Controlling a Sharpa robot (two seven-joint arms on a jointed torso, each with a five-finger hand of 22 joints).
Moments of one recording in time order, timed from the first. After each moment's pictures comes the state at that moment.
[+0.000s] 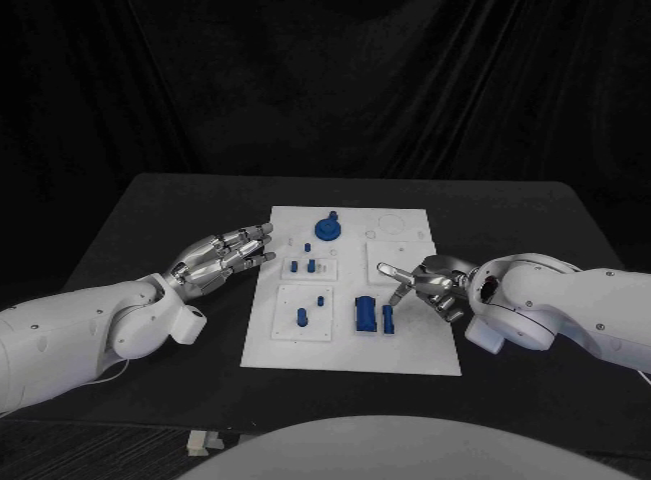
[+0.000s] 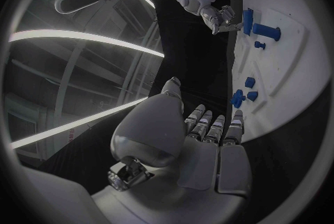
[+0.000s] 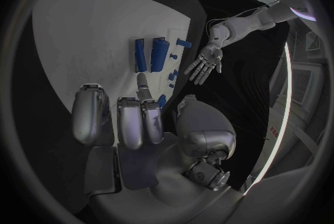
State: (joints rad) left arm 1.02 -0.92 -0.21 1.31 -0.22 0.27 0.66; left_hand 1.40 0.23 -0.24 0.26 0.41 0.21 0.14 0.09 0.03 0.08 0.13 0.07 0.02 0.01 0.15 0.02 0.01 0.16 0.05 0.29 0.03 0.12; right arm 1.15 -0.93 -0.21 1.70 -0.79 -0.19 -0.35; right_hand 0.68 0.18 -0.35 0.29 0.05 0.94 0.10 0.09 0.26 1.47 0.01 1.57 1.31 1.47 -0.06 1.51 1.31 0.05 1.46 0.04 1.31 1.31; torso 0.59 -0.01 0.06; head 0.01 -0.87
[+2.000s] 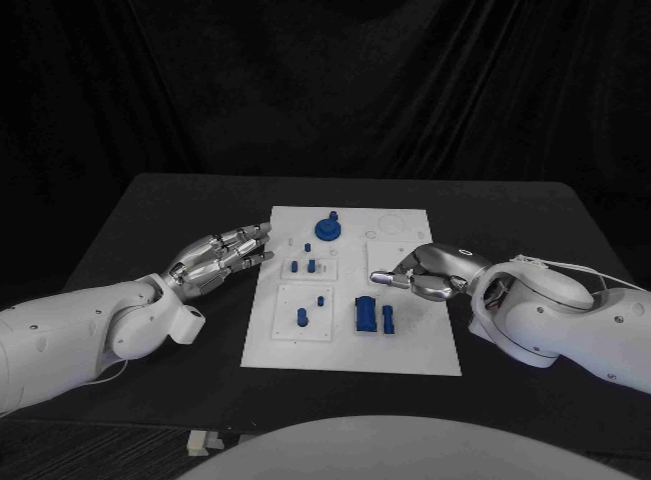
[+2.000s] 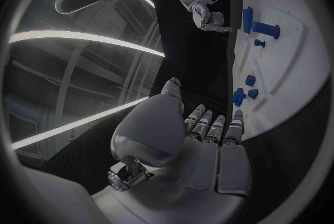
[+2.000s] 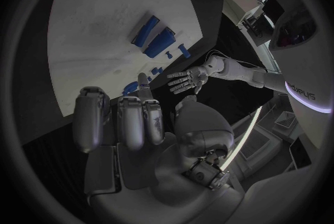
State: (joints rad) left arm 1.02 -0.92 -0.21 1.30 -0.22 0.26 0.67; left_hand 1.39 0.24 -0.24 0.26 0.41 0.21 0.14 0.09 0.03 0.08 0.13 0.07 0.03 0.01 0.15 0.02 0.01 0.16 0.05 0.29 0.03 0.12; right arm 1.12 -0.97 -0.21 1.78 -1.39 -0.35 -0.22; right_hand 0.68 0.21 -0.43 0.29 0.05 0.96 0.08 0.08 0.17 1.47 -0.02 1.57 1.31 1.47 -0.09 1.51 1.31 0.05 1.47 0.02 1.37 1.31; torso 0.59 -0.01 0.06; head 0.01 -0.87
